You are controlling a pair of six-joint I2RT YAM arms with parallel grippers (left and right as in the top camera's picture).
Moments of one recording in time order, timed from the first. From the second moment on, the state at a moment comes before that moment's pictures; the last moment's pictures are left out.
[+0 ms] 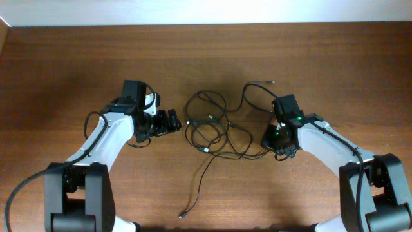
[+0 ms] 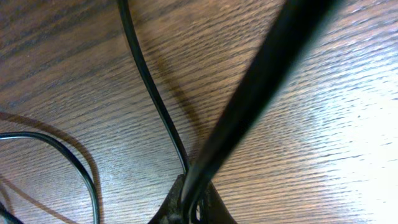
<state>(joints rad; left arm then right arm) -0.06 1.68 1.01 -0.65 0.32 -0.29 0.25 1.69 0.88 -0.60 -0.13 0.68</state>
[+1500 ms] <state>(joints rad) -0.06 1.68 1.01 -0.65 0.32 -0.29 0.15 0.98 1.36 -0.52 0.40 0.53</state>
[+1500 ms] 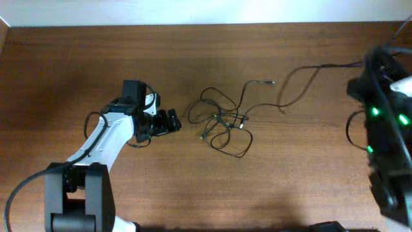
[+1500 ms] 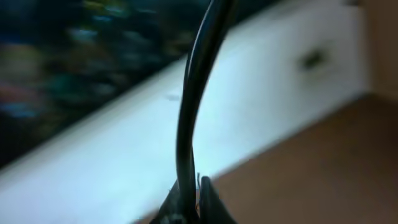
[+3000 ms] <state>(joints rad) -0.06 1.68 1.01 -0.65 0.32 -0.29 0.29 1.50 1.35 0.52 -0.61 0.80</state>
